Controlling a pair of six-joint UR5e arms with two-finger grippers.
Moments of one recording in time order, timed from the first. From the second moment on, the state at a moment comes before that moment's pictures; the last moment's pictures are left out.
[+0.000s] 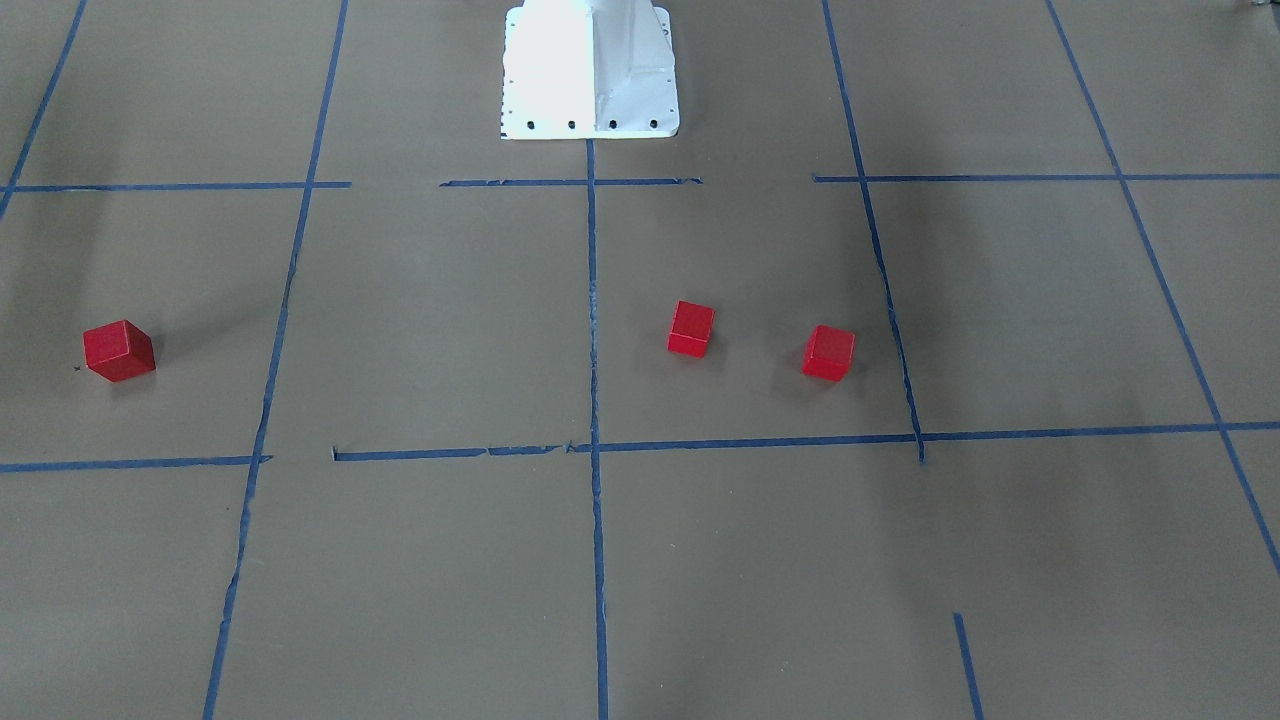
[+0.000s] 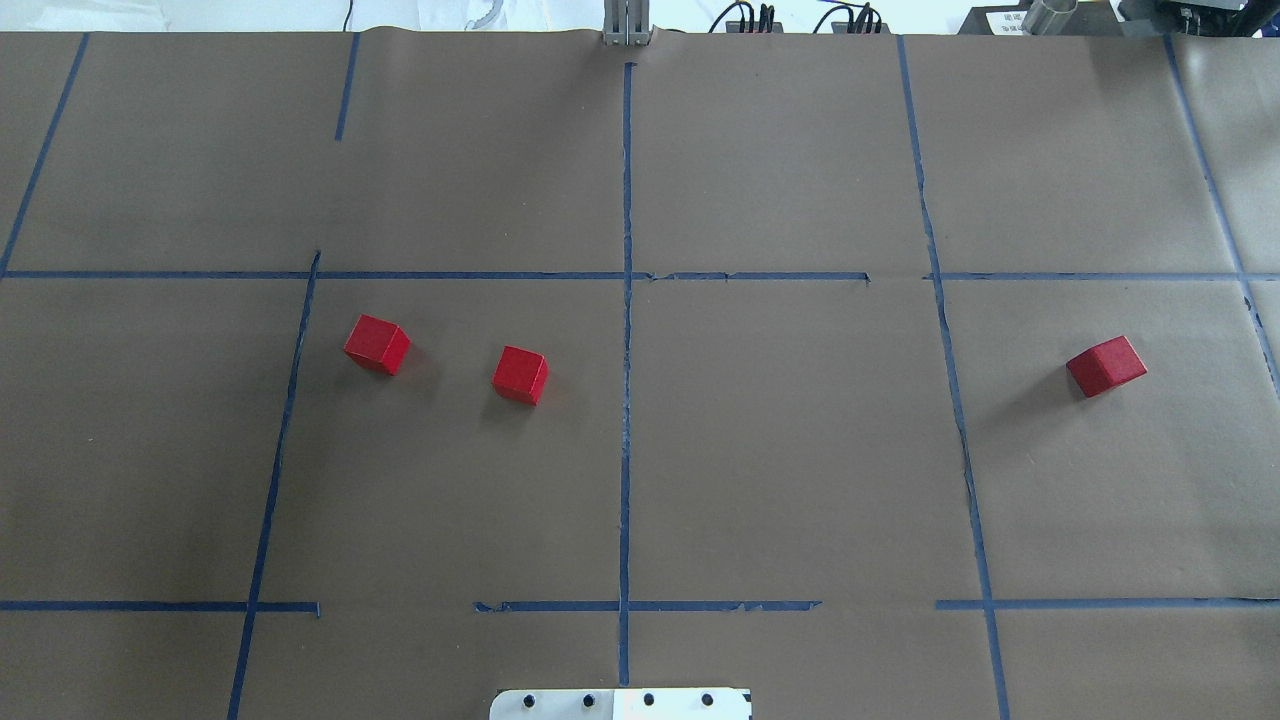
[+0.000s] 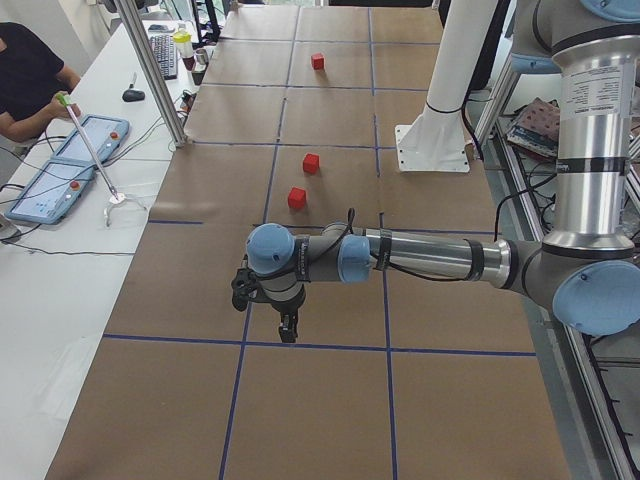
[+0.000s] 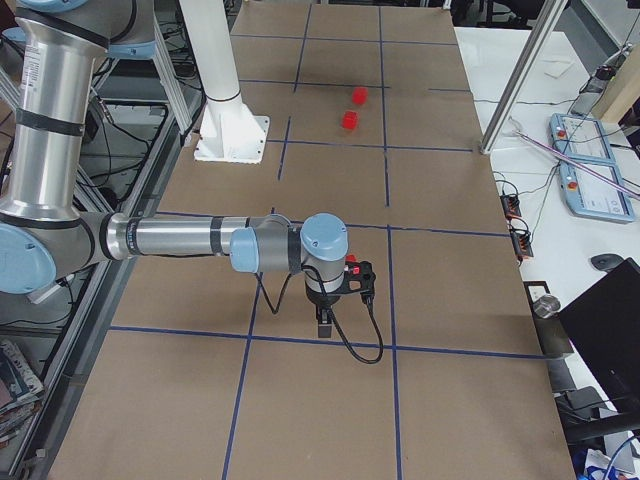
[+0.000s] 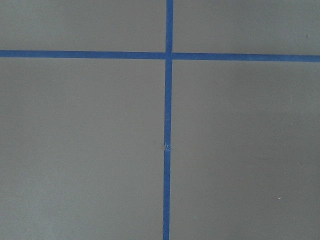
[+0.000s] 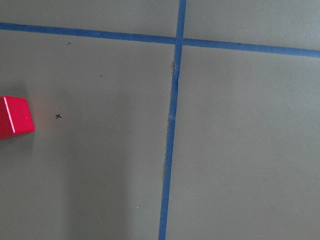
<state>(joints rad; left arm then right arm) -1.54 -1.51 -1.72 -1.45 -2.41 0.01 1.52 -1.80 1.85 -1.56 2.31 0.00</state>
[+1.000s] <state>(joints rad) -1.54 -1.50 -1.75 -1.46 -2.40 0.01 1.52 -1.82 1.85 -1.54 2.36 0.00</state>
